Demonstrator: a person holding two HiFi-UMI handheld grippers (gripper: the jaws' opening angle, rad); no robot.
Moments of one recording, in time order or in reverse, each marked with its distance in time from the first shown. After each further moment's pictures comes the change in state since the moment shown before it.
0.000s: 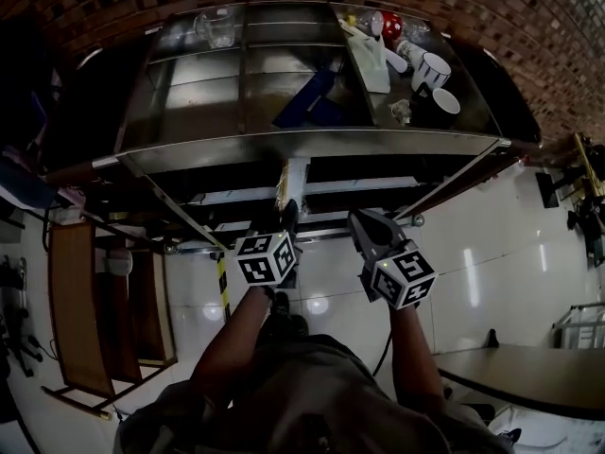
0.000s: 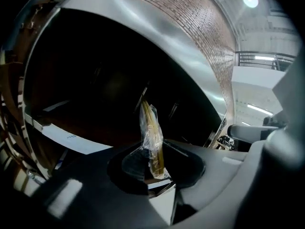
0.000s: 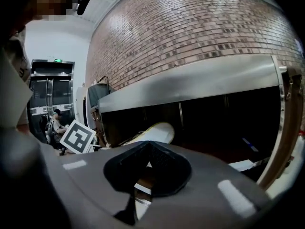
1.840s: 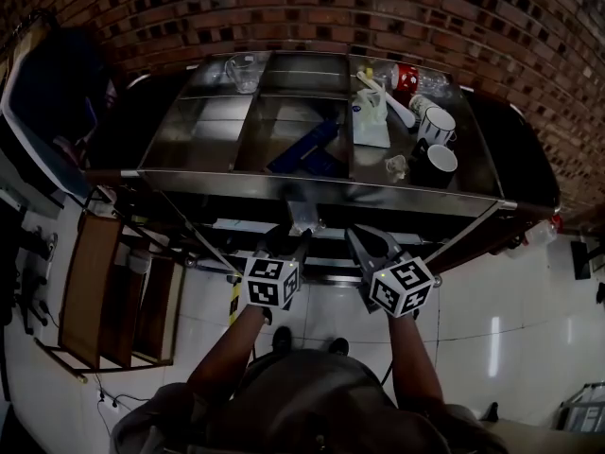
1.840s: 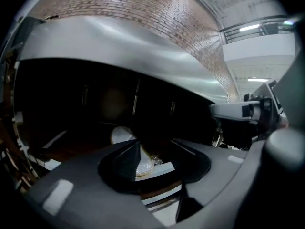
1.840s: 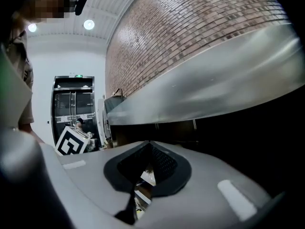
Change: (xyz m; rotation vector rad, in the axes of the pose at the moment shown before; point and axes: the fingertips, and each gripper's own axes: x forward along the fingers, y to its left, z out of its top) left arm 0.022 -0.055 0.029 0.259 -0.046 0.106; right arm 0.015 -0.052 0.045 -0.010 -0.088 0.282
